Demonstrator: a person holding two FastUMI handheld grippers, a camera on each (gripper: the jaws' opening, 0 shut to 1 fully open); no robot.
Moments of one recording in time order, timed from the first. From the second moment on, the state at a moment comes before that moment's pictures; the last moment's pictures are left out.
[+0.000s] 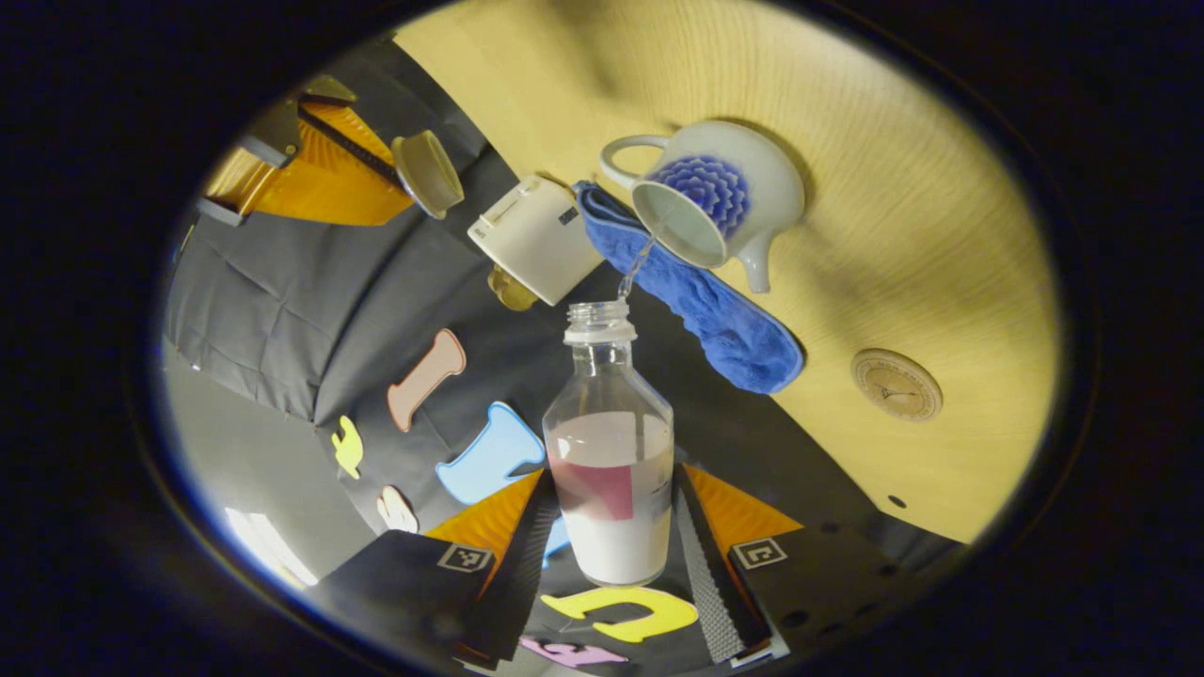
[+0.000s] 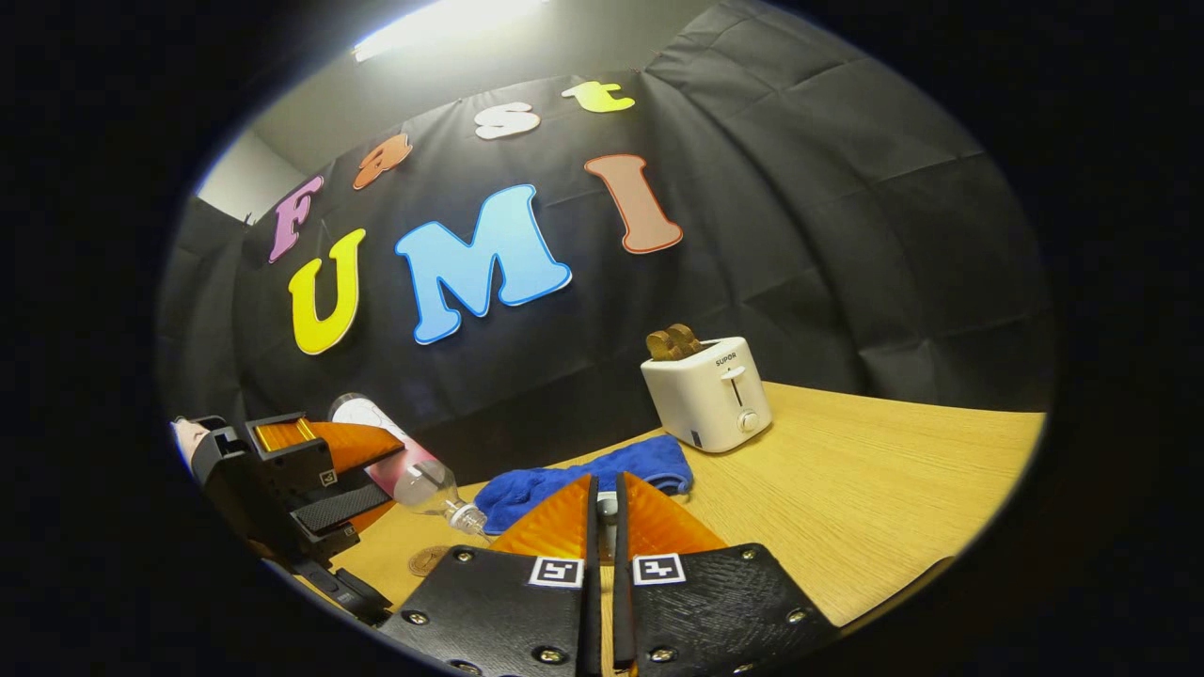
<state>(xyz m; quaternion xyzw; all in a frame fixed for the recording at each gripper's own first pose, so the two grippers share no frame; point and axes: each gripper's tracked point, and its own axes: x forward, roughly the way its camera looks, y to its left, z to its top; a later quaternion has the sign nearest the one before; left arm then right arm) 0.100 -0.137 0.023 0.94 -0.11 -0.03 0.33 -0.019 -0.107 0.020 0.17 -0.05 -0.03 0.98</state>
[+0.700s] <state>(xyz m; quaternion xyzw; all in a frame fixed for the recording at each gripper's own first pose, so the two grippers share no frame) 0.095 -0.147 0.016 0.95 -0.13 -0.04 0.27 -0.018 -0.107 0.017 0.18 -0.05 -0.03 0.98</state>
